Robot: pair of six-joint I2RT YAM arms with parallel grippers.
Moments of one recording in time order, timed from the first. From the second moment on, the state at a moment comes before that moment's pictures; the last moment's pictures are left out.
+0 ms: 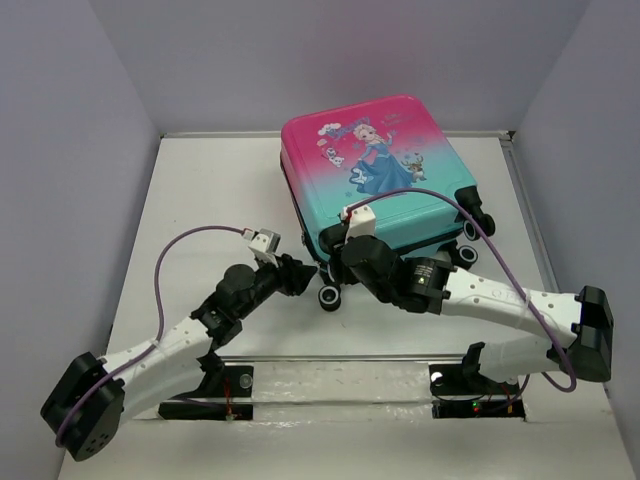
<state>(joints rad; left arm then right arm) -0.70 0.83 0.23 0.48 0.01 -0.47 1.16 1.29 1.10 -0.41 0.61 0.46</state>
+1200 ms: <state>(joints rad) -0.66 1.12 0.37 0.40 -0.07 -0.46 1.14 1.14 0.92 -0.26 0.51 0.47</state>
